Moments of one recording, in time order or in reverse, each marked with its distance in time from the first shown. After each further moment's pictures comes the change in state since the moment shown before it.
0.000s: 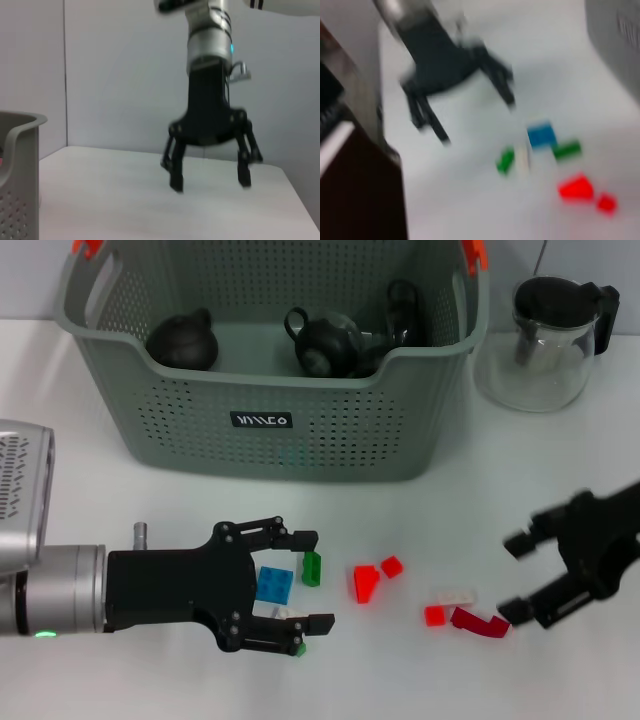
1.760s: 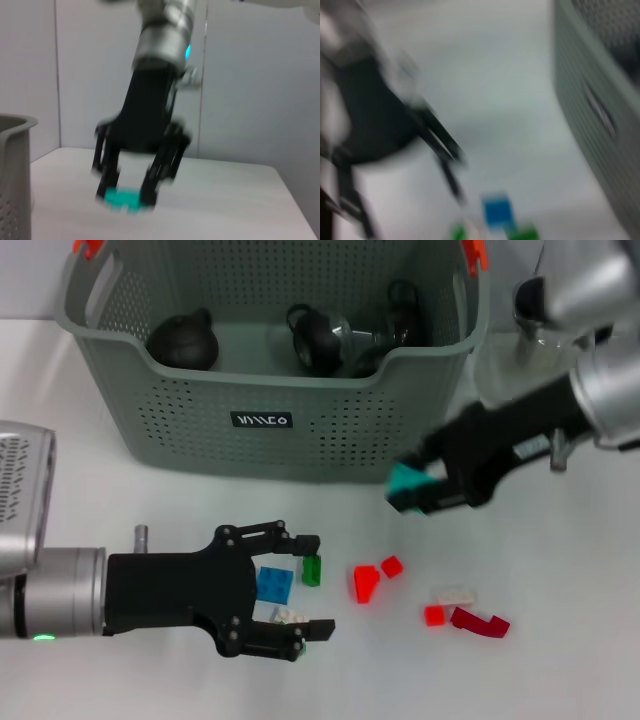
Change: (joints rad) left arm 0.005 -0.002 0.008 0.011 0.000 0.012 -0.004; right arm 0.136 0.047 -0.083 0.043 0.064 0.227 -0.004
